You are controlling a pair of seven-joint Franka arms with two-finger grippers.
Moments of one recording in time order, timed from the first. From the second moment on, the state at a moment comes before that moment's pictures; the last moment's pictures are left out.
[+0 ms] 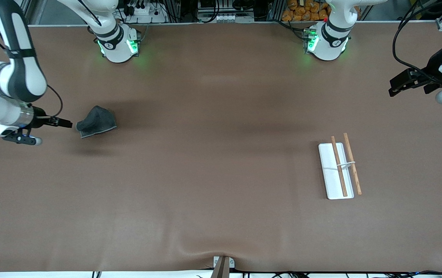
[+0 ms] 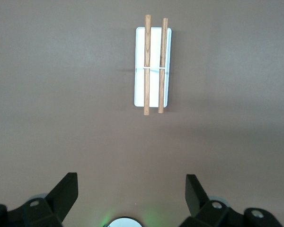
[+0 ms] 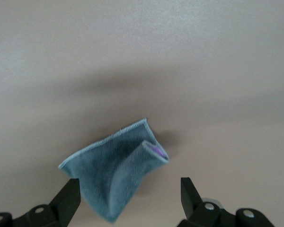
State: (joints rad) left arm 0.01 -0.03 -0.09 -1.57 0.00 1.48 -0.15; right arm -0.23 0.14 0.00 -2.23 0.01 2.16 -0.05
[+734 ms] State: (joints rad) left arm 0.01 -0.02 -0.09 -1.57 0.00 1.48 -0.15; right arm -0.27 0.23 0.00 -2.35 0.03 2.38 -0.05
